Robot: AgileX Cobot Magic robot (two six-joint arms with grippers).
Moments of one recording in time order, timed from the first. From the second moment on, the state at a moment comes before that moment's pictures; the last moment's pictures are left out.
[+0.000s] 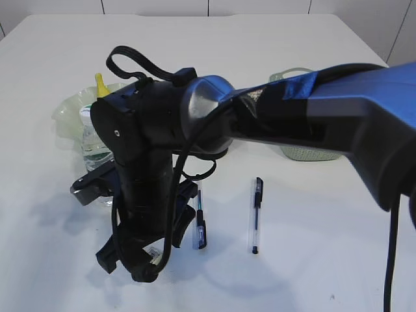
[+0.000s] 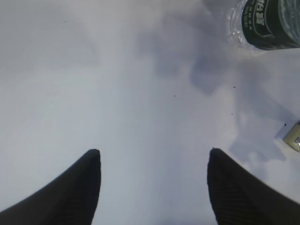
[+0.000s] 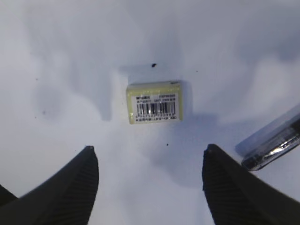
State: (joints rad) left arm 0.00 1.42 -0.99 -0.15 0.97 -0.08; right arm 0.85 2.25 -1.80 0.07 1.21 -0.01
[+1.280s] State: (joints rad) left arm 0.00 1.42 -0.99 -0.15 0.97 -0.08; right arm 0.85 2.35 -1.86 0.05 1.18 -0.01
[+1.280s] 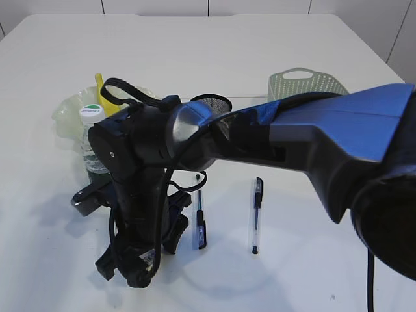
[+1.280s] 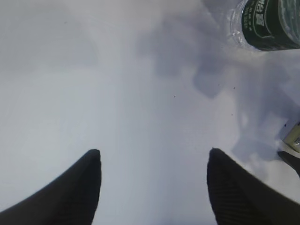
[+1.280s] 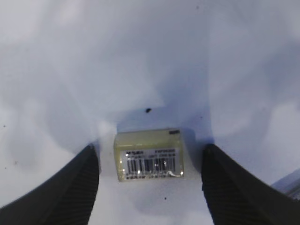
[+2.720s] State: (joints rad) left arm 0.00 1.42 -0.99 -0.15 0.97 -0.08; right arm 0.85 2.30 -1.89 0.04 1.21 -0.01
